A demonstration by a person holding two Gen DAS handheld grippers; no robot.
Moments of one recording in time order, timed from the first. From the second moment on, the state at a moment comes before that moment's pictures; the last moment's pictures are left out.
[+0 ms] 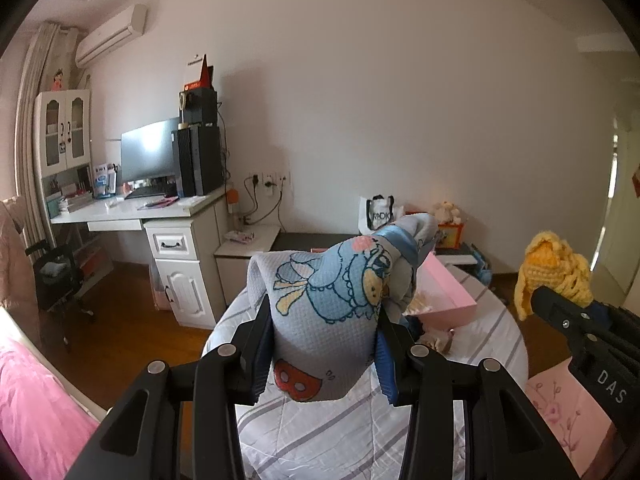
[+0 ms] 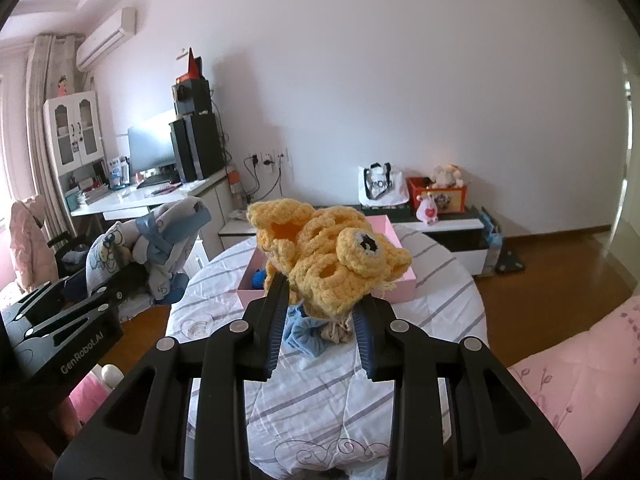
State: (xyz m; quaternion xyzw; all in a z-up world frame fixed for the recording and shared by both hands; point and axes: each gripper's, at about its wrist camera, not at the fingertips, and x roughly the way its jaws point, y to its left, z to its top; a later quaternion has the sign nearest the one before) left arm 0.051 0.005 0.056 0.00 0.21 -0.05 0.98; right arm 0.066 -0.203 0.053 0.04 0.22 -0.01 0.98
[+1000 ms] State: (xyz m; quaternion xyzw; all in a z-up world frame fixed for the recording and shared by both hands) left arm 0.015 0.004 0.055 0.00 0.20 -0.05 0.98; right arm 0.049 -0.204 0.057 0.03 0.21 -0.01 0.98
